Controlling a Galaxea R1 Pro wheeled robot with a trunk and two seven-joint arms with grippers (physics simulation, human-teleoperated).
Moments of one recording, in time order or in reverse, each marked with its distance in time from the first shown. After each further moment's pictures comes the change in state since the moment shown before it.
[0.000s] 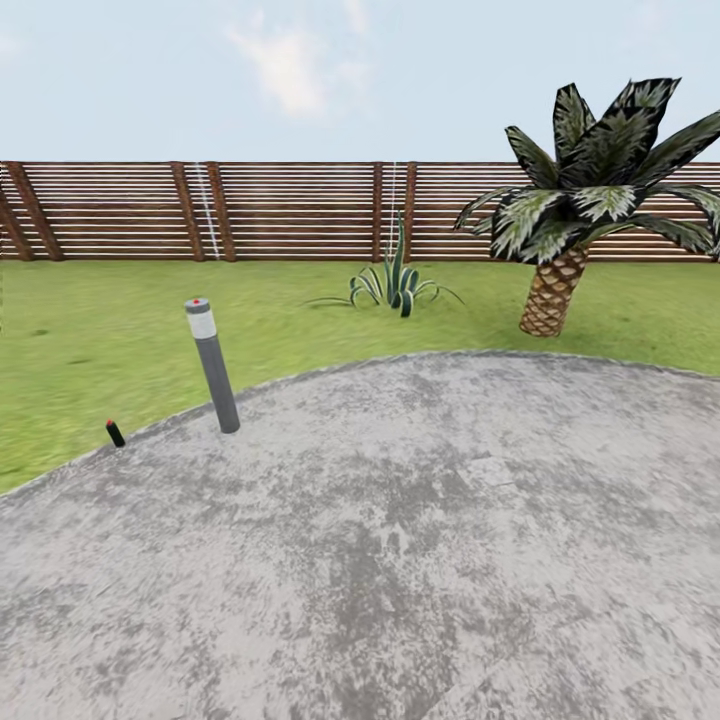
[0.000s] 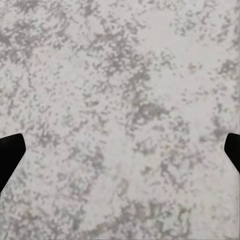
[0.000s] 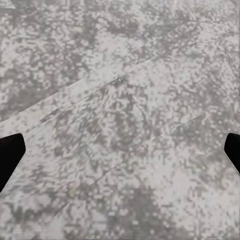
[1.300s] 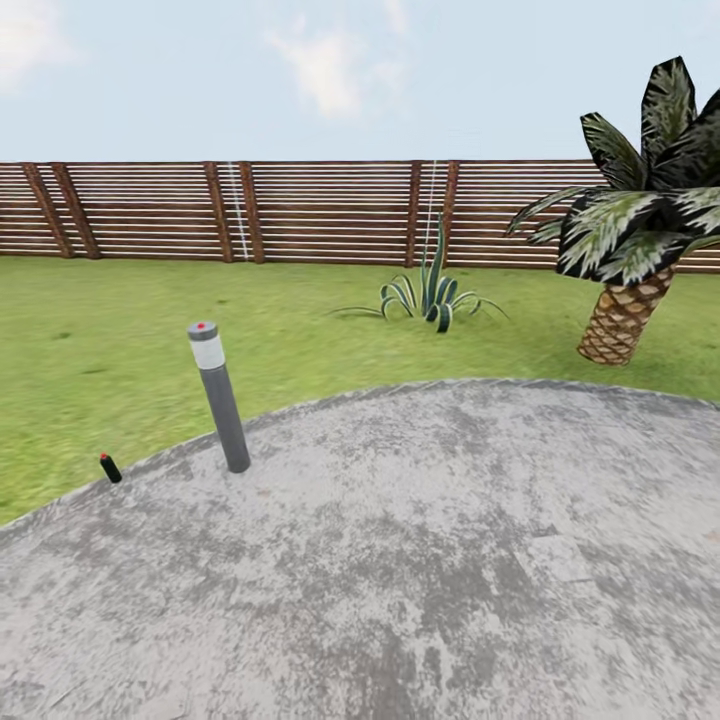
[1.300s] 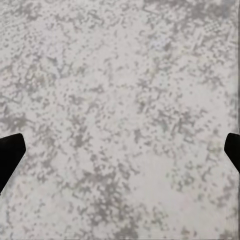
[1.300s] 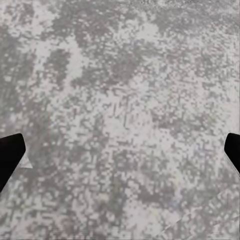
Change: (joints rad) left arm 0.000 0.000 0.000 0.000 0.001 0.000 0.000; right arm 0.000 0.001 0.002 -0.009 -0.001 0.000 0.000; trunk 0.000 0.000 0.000
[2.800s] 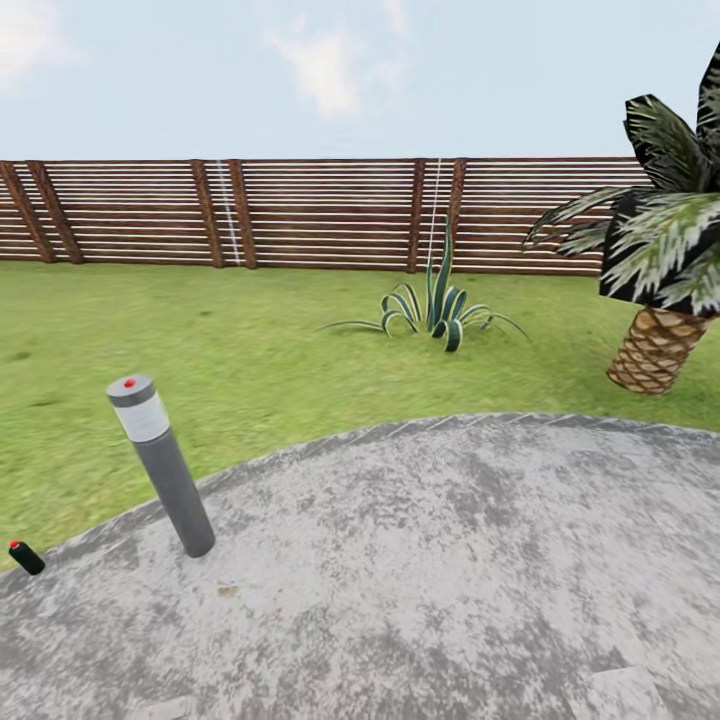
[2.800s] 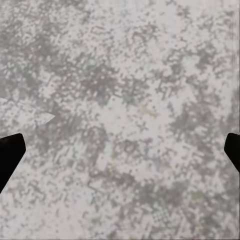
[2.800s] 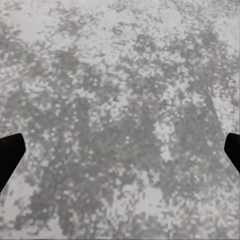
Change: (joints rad) left arm 0.000 0.000 -0.002 0.000 -0.001 0.000 0.000; right arm 0.000 0.000 0.000 0.000 0.000 0.000 0.001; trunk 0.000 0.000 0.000
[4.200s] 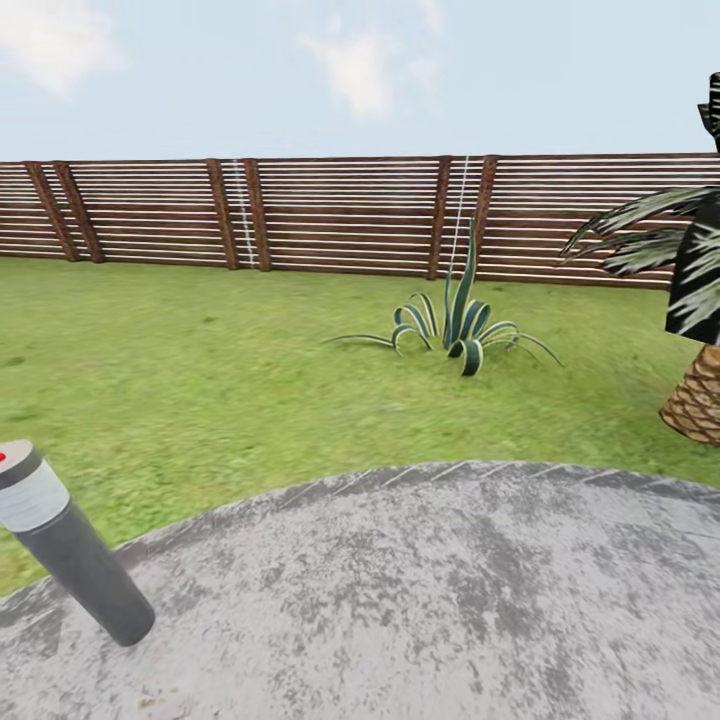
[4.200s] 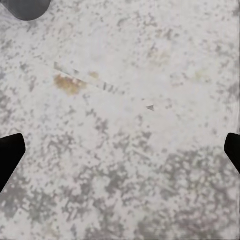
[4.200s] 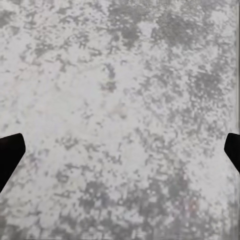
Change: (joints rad) left arm 0.000 0.002 0.003 0.001 0.000 0.000 0.000; right arm 0.000 0.000 0.000 0.000 0.000 -0.001 0.000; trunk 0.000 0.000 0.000
